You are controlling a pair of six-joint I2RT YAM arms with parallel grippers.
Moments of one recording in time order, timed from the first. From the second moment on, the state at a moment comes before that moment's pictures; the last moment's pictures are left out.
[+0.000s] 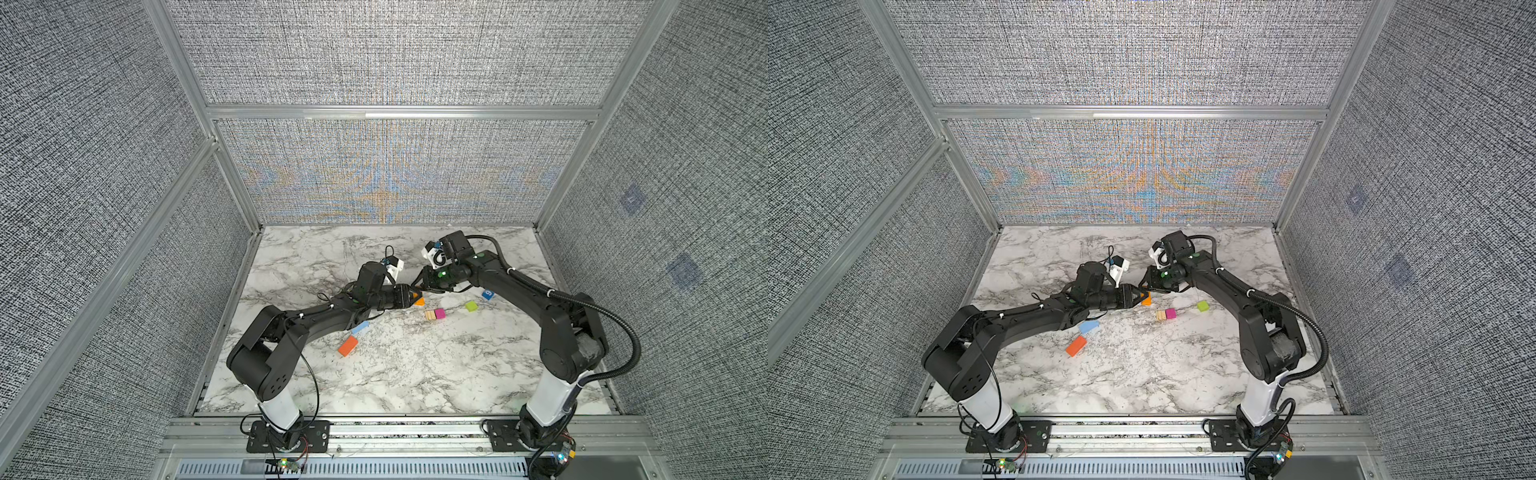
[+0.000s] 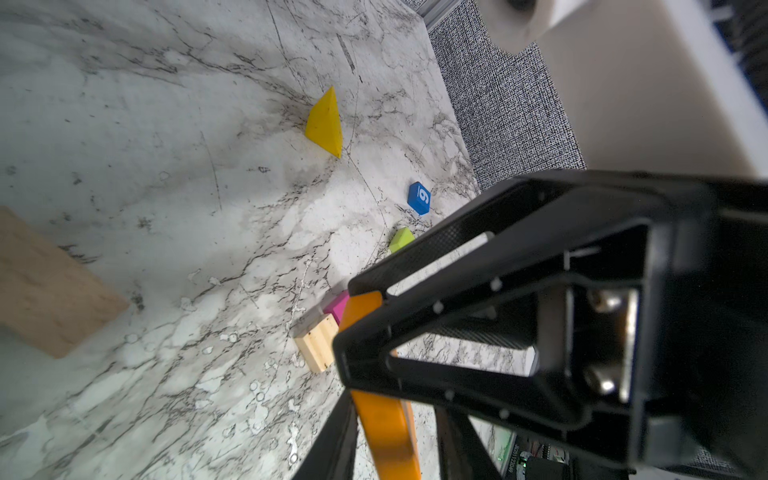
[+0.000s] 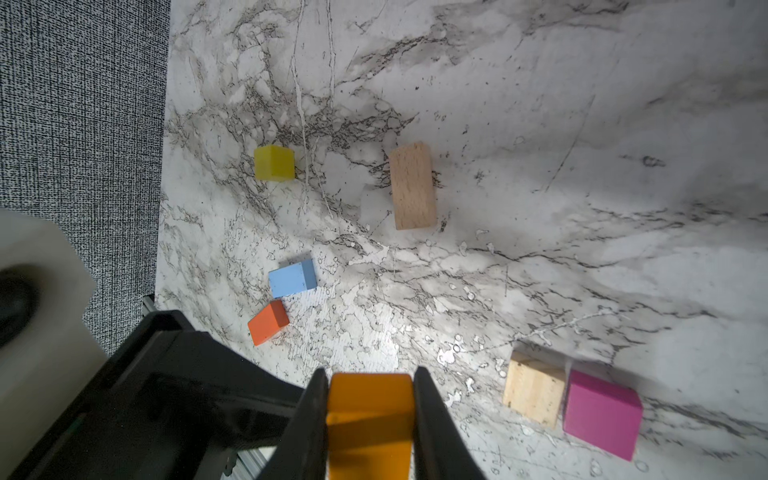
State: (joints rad) left arm -0.66 1.71 0.96 0.24 0.50 -0.71; right arm 0.46 1.79 1.40 -0.60 -0.46 0.41
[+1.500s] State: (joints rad) left arm -0.76 1.78 1.29 -0.33 0.18 -0.73; right arm 0.28 1.61 1.06 -0.45 -0.34 0.49
